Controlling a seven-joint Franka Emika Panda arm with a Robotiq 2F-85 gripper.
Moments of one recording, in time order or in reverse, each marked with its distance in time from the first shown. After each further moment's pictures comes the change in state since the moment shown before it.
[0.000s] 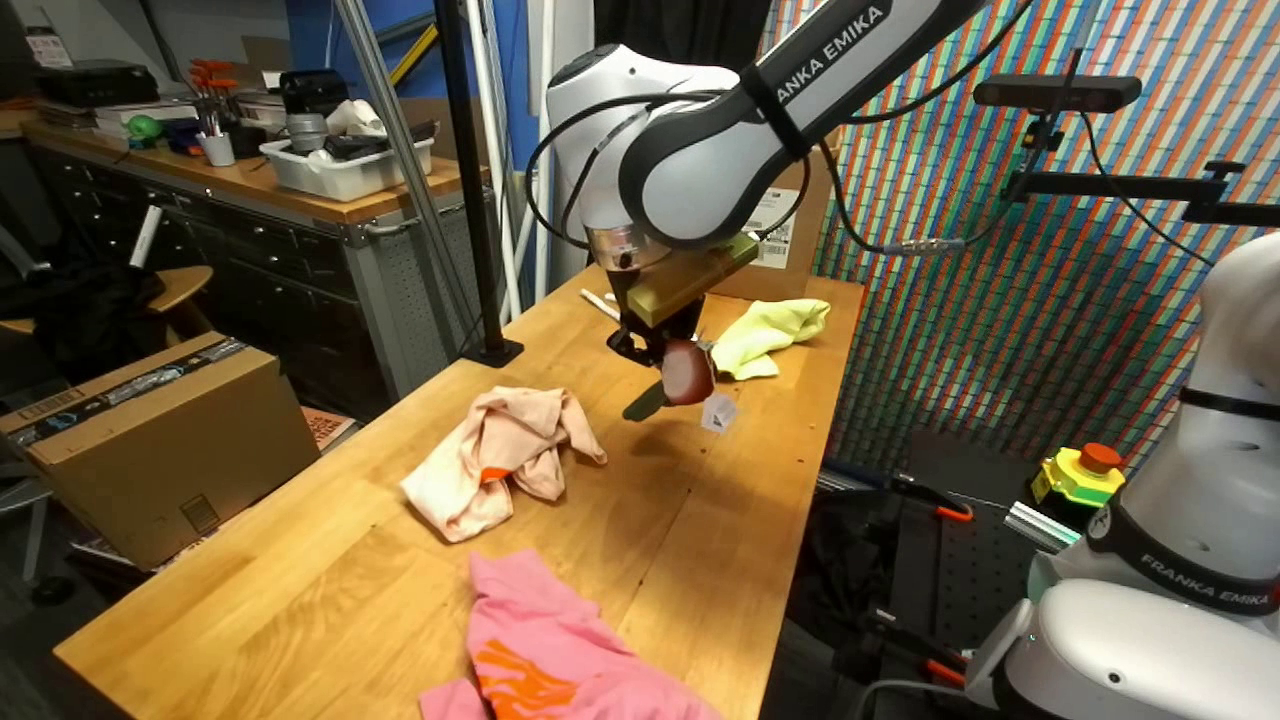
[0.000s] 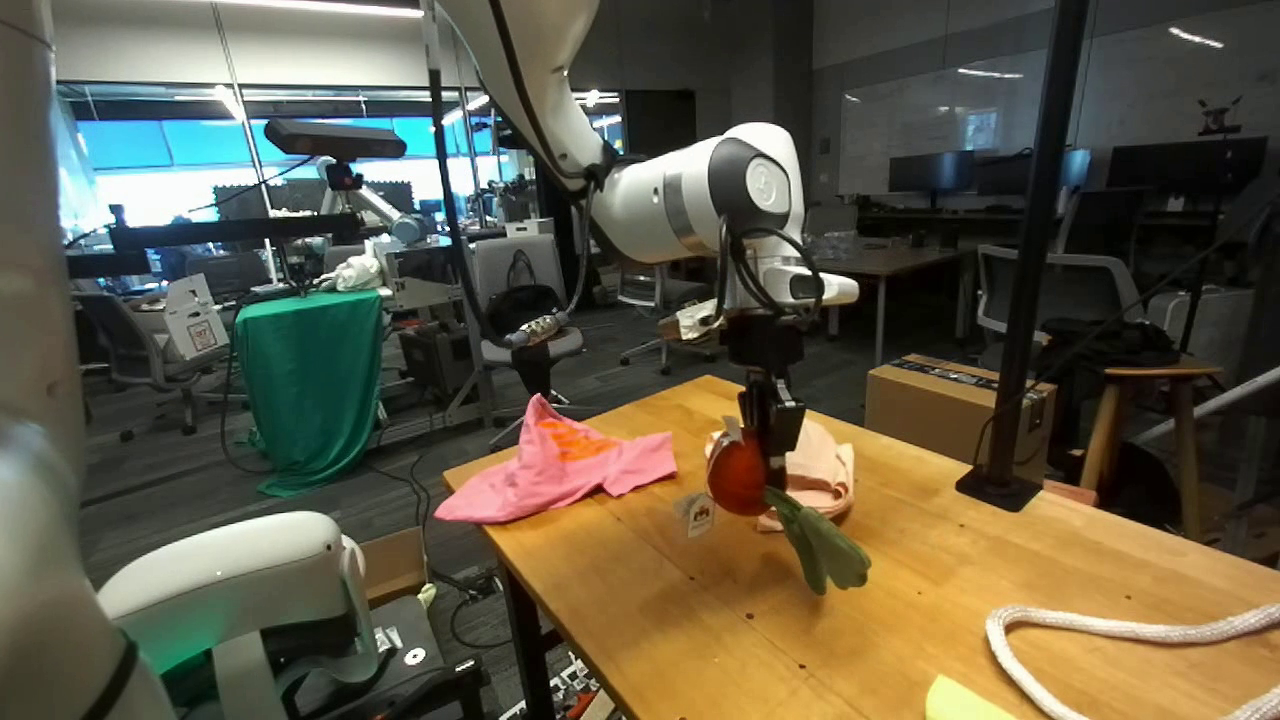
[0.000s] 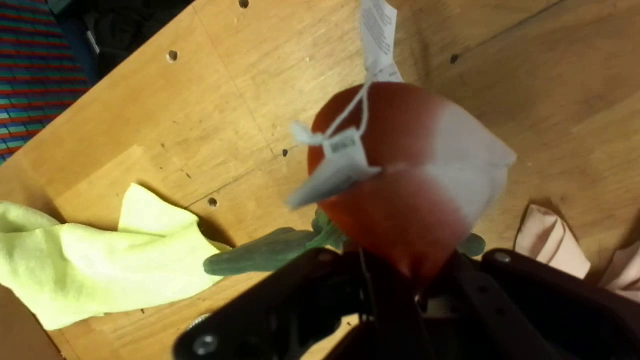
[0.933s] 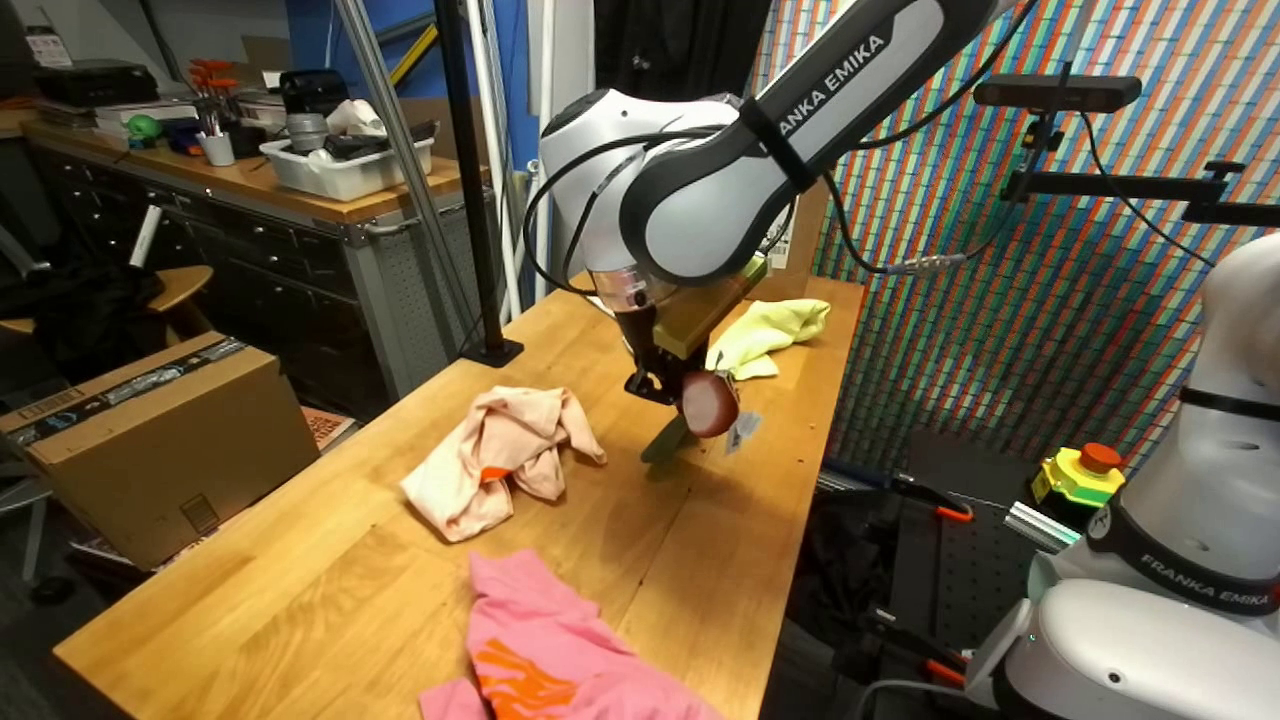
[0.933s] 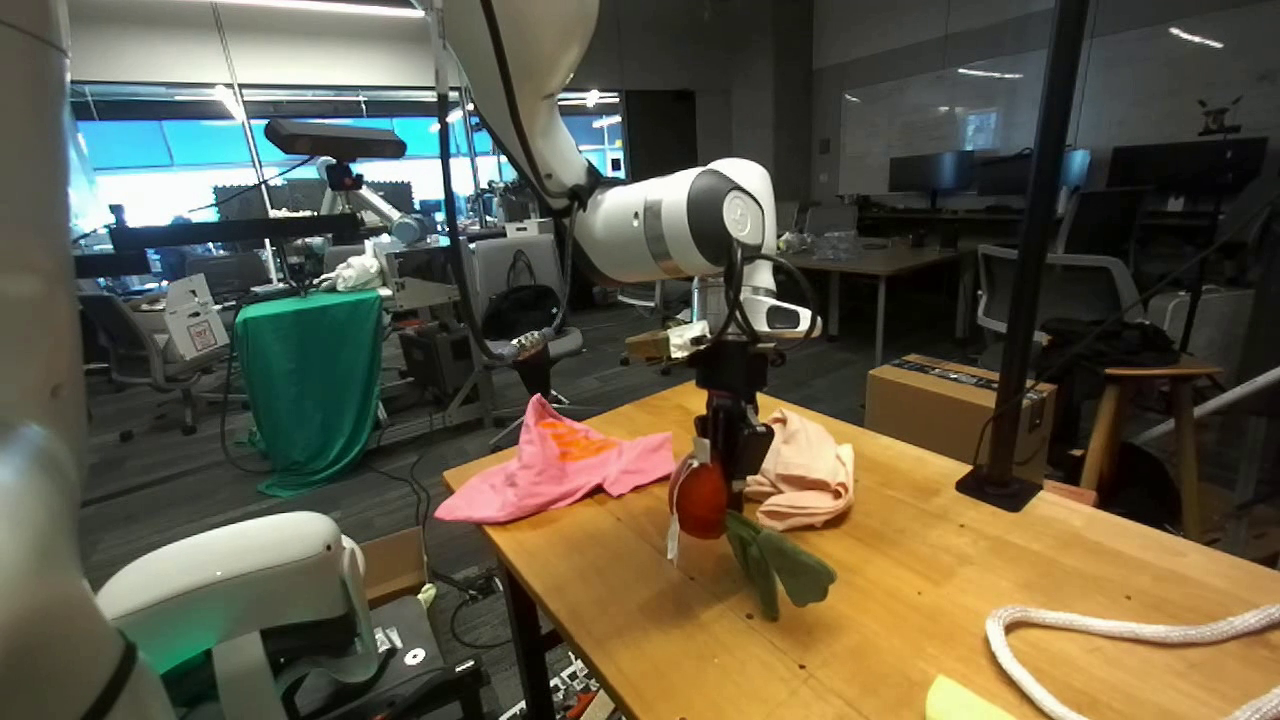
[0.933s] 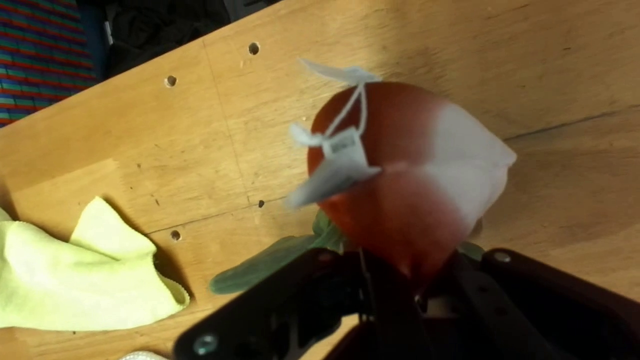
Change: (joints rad) arm -0.009 0.023 0.059 -0.035 0.022 -0.039 -0.166
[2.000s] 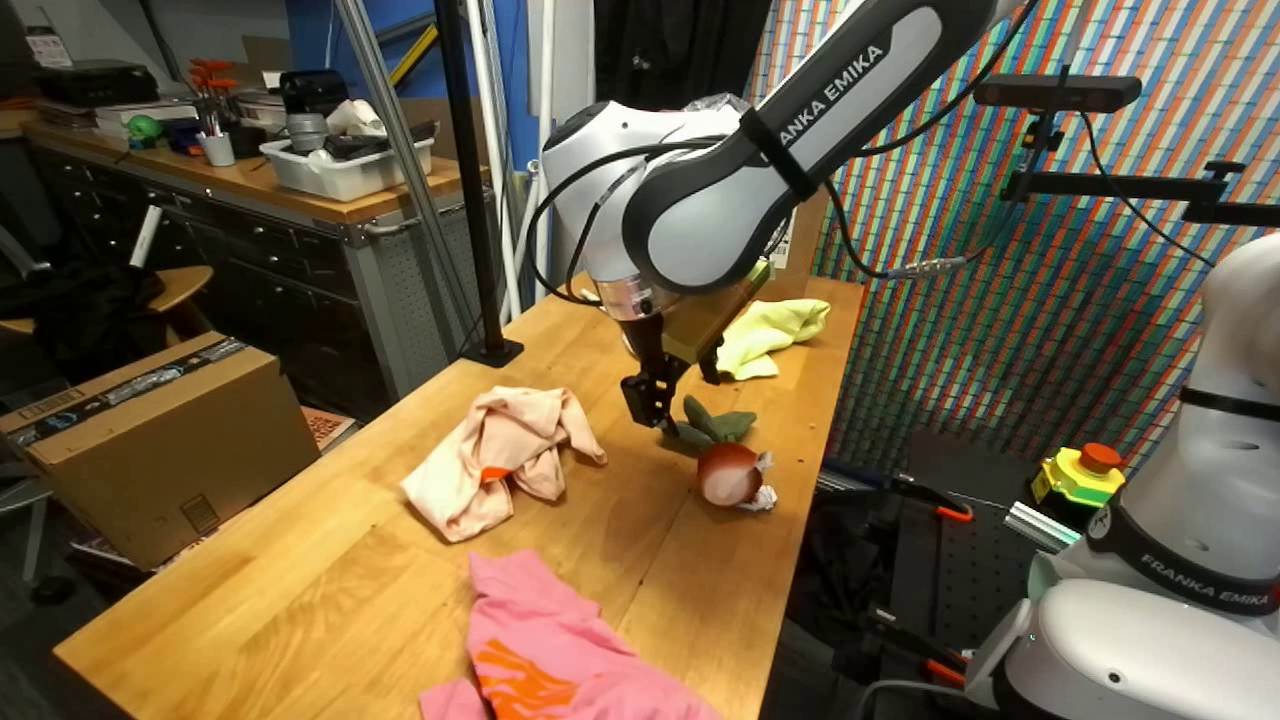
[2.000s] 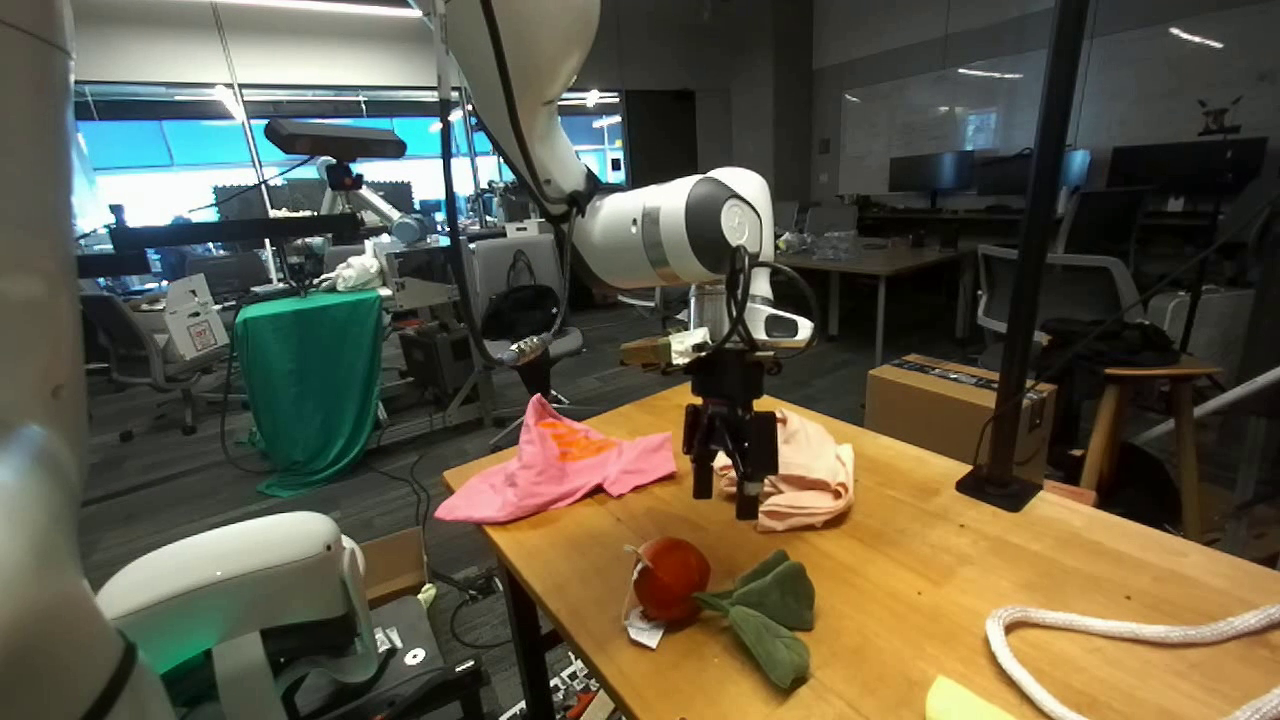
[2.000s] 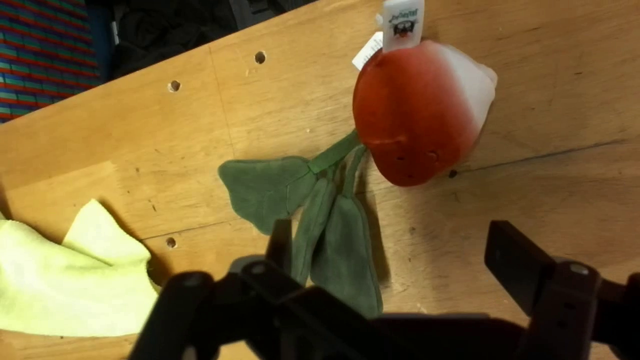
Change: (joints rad) arm 0.000 0.005 0.002 -0.011 0.000 -0.009 -0.040
